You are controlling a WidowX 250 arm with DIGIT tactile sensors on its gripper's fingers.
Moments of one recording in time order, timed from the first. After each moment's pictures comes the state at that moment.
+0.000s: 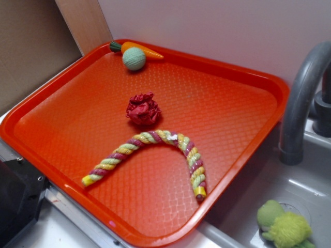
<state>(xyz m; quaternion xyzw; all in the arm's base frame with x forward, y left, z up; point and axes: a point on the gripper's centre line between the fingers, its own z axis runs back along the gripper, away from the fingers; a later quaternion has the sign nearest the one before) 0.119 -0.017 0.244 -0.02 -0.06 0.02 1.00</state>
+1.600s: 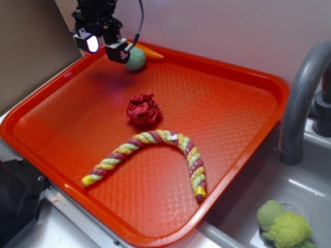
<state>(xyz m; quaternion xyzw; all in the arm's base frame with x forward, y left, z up) 0.300 0.088 0.060 0.05 0.02 0.08 1.00</state>
